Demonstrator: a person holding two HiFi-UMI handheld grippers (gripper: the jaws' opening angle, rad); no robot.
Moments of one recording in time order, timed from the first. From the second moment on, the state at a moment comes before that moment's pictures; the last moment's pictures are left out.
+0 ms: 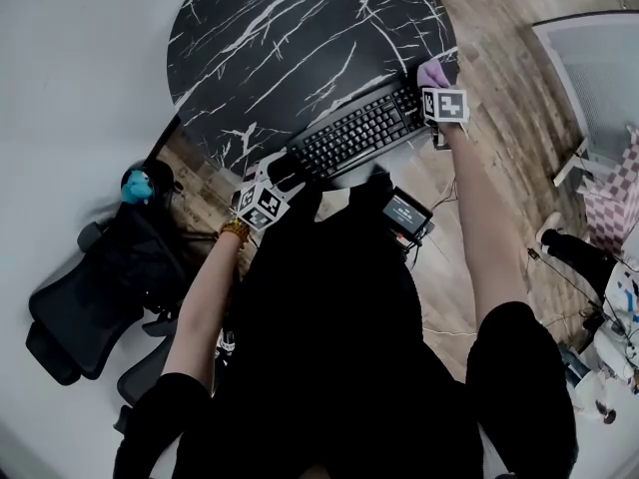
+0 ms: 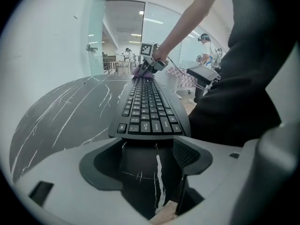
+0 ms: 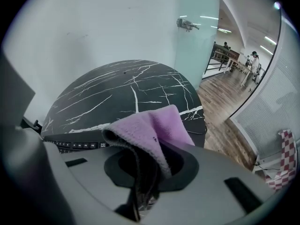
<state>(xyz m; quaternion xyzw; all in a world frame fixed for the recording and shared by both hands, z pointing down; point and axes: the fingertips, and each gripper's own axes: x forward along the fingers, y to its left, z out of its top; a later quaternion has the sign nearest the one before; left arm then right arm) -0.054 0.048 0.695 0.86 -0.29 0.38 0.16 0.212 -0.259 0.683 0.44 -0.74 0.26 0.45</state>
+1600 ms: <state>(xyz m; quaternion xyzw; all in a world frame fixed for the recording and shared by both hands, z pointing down) -0.054 0.047 0.700 0.87 -0.29 0.36 0.17 0.176 -0.218 0.683 0.45 -0.74 0.28 0.42</state>
